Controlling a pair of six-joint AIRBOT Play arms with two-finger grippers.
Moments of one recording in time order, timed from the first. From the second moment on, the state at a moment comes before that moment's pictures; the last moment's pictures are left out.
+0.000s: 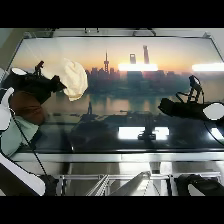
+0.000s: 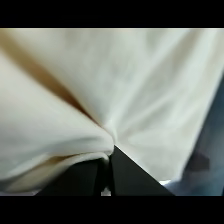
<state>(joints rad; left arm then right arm) 0.23 -1.99 1.69 0.76 -1.22 -1.20 0.08 -0.96 0.68 -1.02 0.74 1.60</state>
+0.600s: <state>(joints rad) -0.24 -1.70 1.99 0.50 -1.58 -1.24 0.08 -0.96 0.93 -1.06 0.97 1.49</state>
